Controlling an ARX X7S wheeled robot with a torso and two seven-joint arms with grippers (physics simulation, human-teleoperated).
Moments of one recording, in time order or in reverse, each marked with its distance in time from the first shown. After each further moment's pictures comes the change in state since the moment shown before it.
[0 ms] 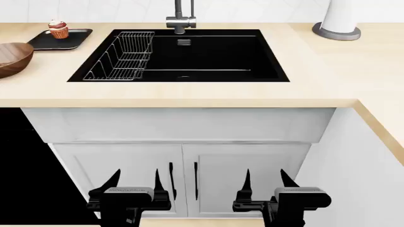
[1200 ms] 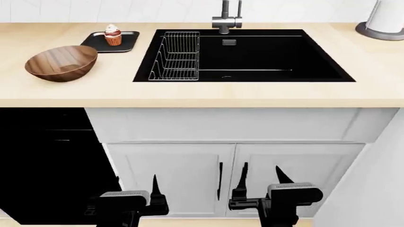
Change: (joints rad) left arm 0.029 -0.095 0.090 0.031 -0.152 -0.044 -0.104; right arm 0.041 0.093 -0.139 0.037 0.054 -0.005 0.113
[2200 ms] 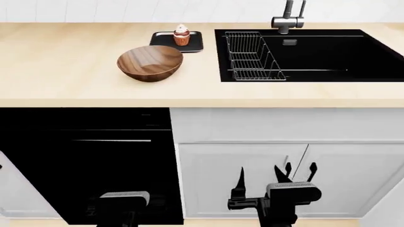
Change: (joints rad) left arm -0.001 -0.043 0.050 -0.001 -0.041 0.010 -0.046; right arm 0.013 0.039 -0.054 0.008 0.047 -0.004 0.043
